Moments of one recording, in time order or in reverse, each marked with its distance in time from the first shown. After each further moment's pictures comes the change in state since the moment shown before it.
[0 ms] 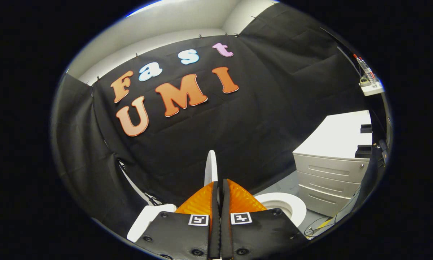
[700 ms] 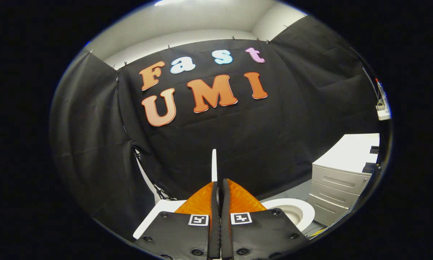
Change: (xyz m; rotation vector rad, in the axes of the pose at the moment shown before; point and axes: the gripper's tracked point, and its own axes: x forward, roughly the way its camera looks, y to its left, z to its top) arm -0.027 0.119 -0.011 -0.162 -0.004 0.124
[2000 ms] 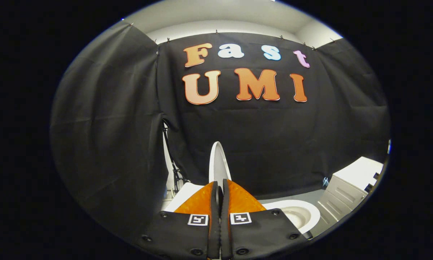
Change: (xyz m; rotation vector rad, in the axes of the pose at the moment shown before) arm -0.015 0.152 -0.041 -0.180 0.126 0.163
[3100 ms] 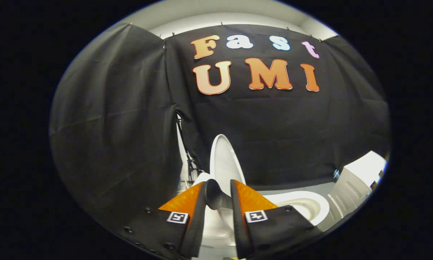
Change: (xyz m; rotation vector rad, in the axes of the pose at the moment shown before) arm -0.018 0.019 -0.002 -0.032 0.097 0.062
